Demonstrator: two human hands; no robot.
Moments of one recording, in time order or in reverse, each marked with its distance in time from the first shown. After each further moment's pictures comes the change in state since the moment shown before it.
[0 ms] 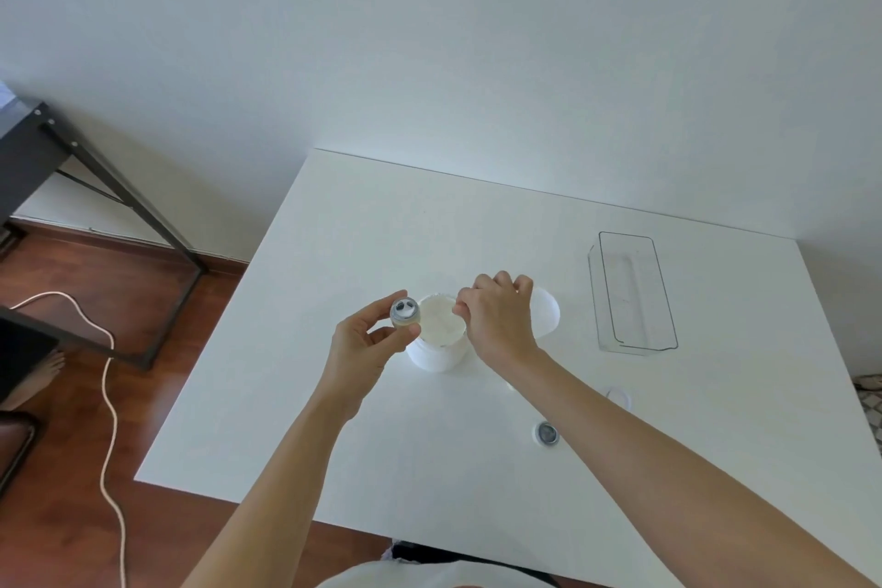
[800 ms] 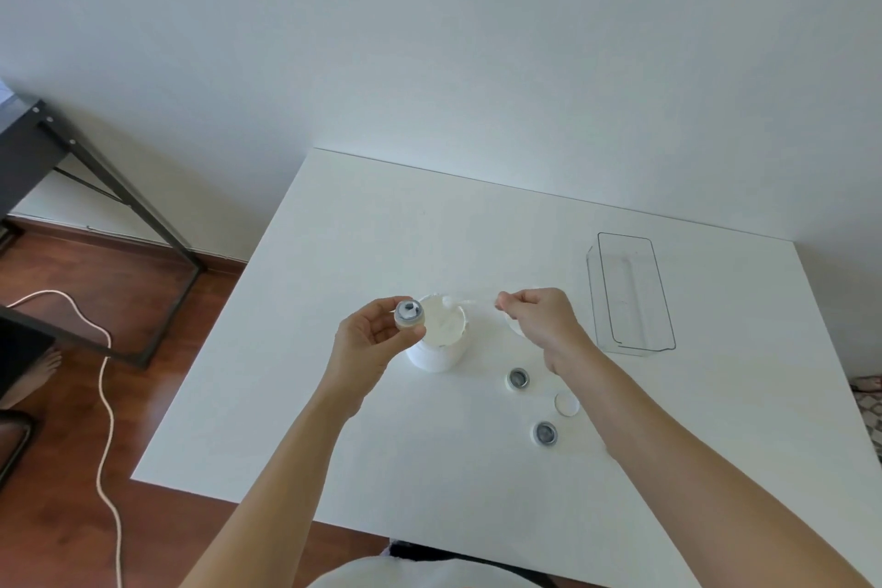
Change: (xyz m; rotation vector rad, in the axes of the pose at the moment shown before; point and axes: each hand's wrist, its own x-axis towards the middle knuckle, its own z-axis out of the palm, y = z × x) left_hand 0.002 -0.001 0.002 -0.058 -0.058 0.010; right_hand -0.016 0.030 -0.045 1.084 -0.215 0.712
